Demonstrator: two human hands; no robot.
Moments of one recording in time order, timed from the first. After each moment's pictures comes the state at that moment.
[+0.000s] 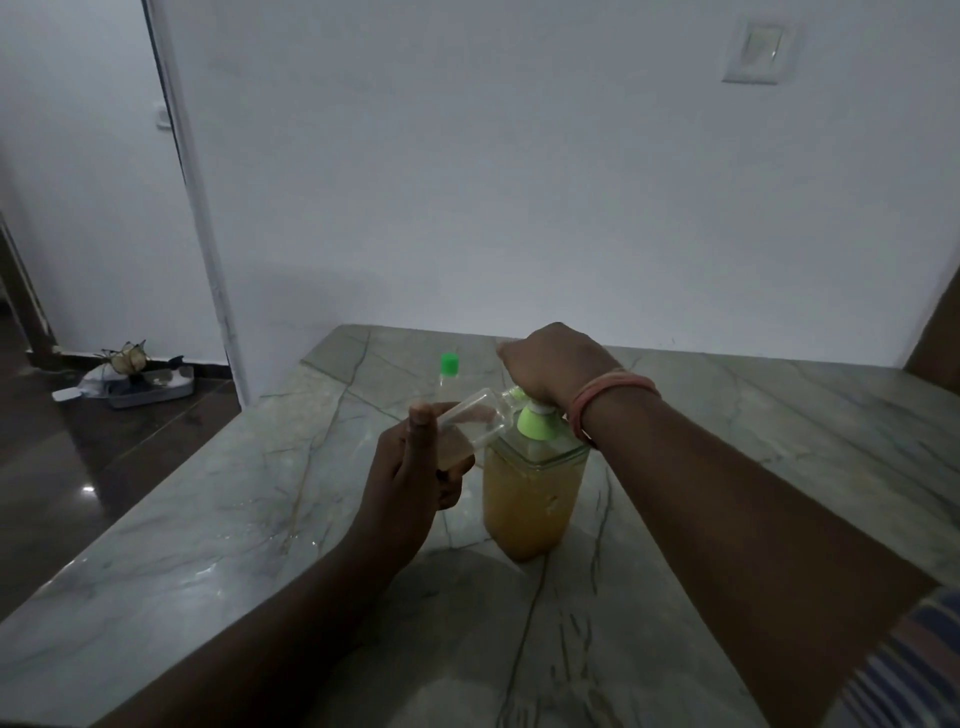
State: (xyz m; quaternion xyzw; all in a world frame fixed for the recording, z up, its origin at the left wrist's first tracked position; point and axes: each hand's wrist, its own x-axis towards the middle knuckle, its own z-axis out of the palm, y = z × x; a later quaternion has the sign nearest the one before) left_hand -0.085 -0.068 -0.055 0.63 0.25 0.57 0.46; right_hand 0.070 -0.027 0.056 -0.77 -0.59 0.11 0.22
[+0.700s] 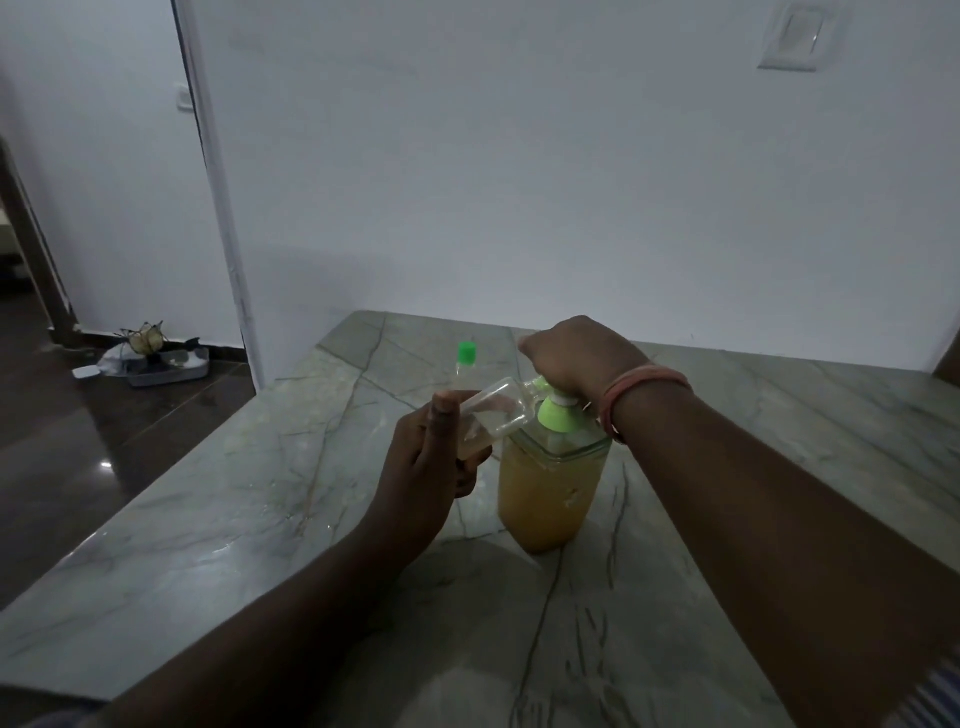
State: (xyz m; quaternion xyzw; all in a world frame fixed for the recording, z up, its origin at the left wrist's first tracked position) left_hand -0.087 -0.069 -0.055 0.63 0.26 0.58 0.45; right_hand 0.067 -0.040 0.056 -0.75 -0.61 0.12 0.21
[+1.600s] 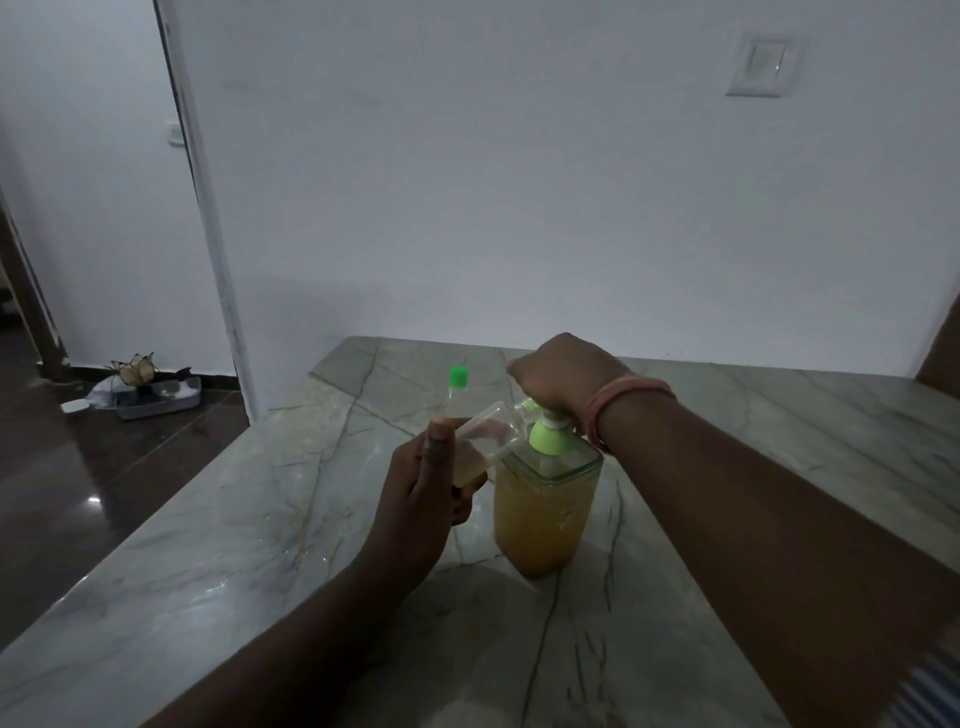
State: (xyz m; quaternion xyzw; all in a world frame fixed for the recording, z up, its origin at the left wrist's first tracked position) left_hand -0.086 -0.069 -0.057 0.63 0.27 0.57 0.45; right_hand 0.066 -0.033 0.062 -0.77 -0.58 0.13 0.24
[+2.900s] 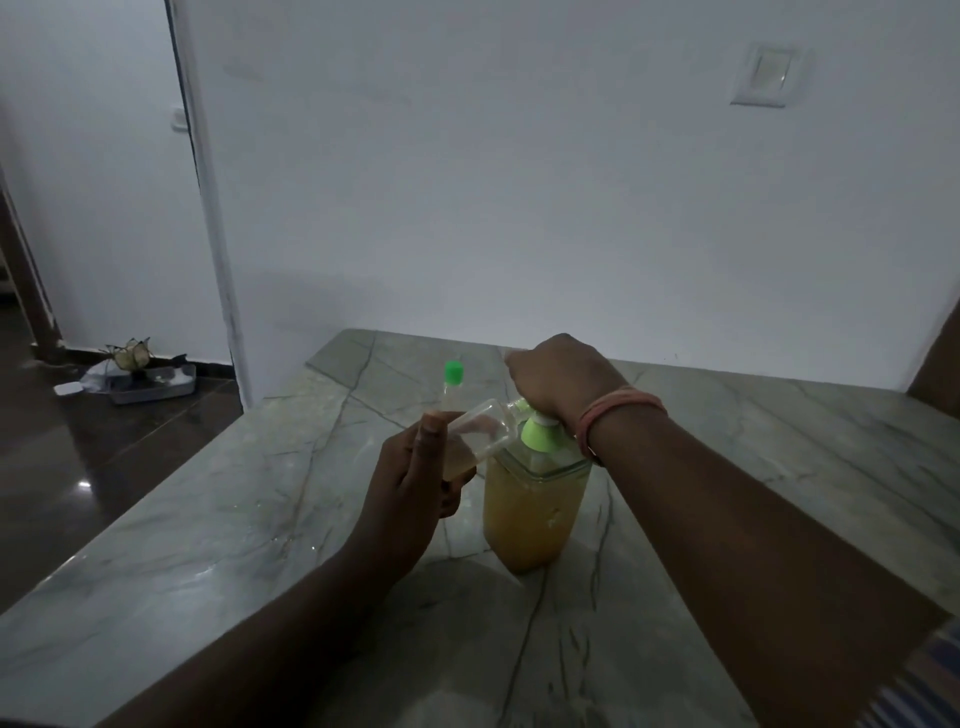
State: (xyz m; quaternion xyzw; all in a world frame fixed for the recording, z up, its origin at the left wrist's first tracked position) left_hand -0.086 -0.069 -0.056 0.63 0.26 0.58 0.45; right_hand 0.070 -0.031 0.056 -0.76 -0.59 0.11 0.24
